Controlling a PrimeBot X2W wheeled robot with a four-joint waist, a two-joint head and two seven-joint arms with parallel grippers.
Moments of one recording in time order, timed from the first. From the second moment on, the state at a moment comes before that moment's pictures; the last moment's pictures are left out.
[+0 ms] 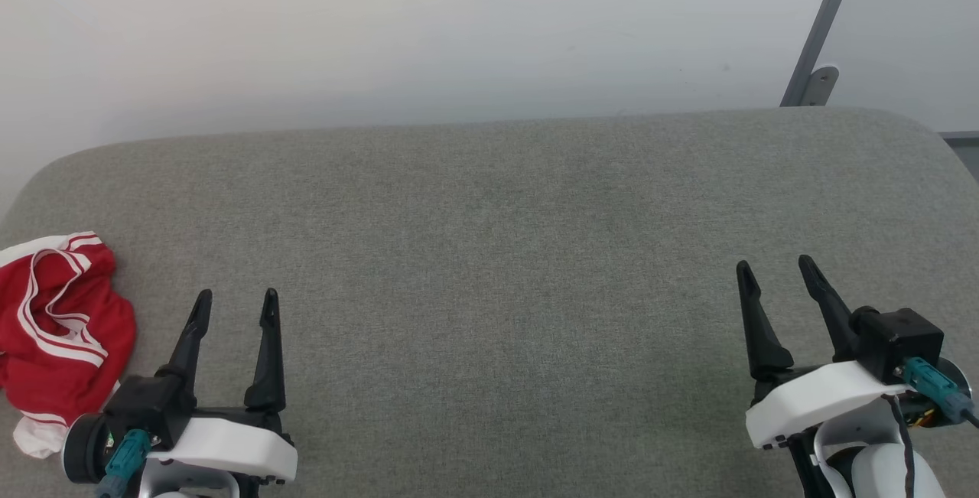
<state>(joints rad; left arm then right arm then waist) -0.04 0.11 0.03 0.13 -0.15 -0.11 -0.26 -0.08 -0.06 -0.02 0.10 0.17 0.13 -0.07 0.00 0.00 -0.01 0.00</state>
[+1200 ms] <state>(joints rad) -0.04 0.09 0.12 0.18 -0.16 -0.08 -0.26 -0.10 -0.06 0.09 0.10 0.18 0.13 -0.06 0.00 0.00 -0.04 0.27</state>
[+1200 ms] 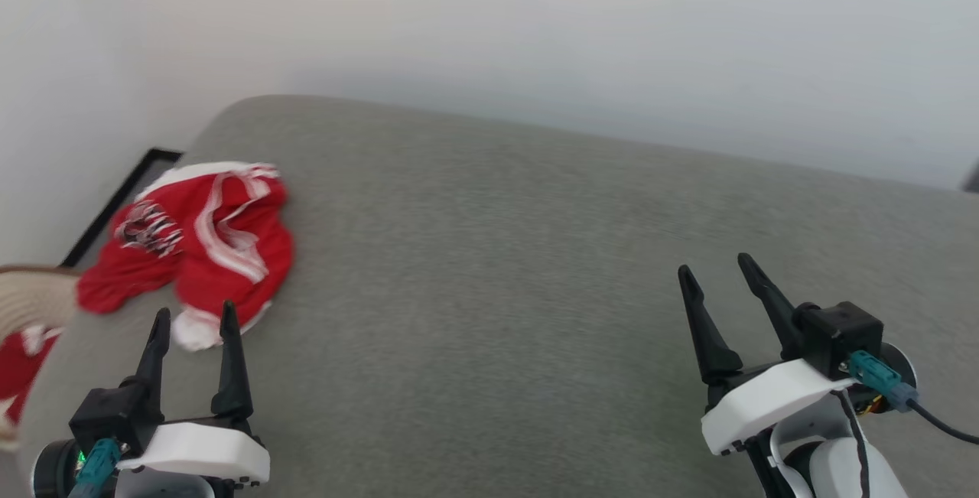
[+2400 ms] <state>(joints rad) -0.21 0.08 0.15 0.24 -0.17 -0.06 -0.26 -0.23 -0.12 0.16 0.16 0.23 0.13 -0.04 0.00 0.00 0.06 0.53</state>
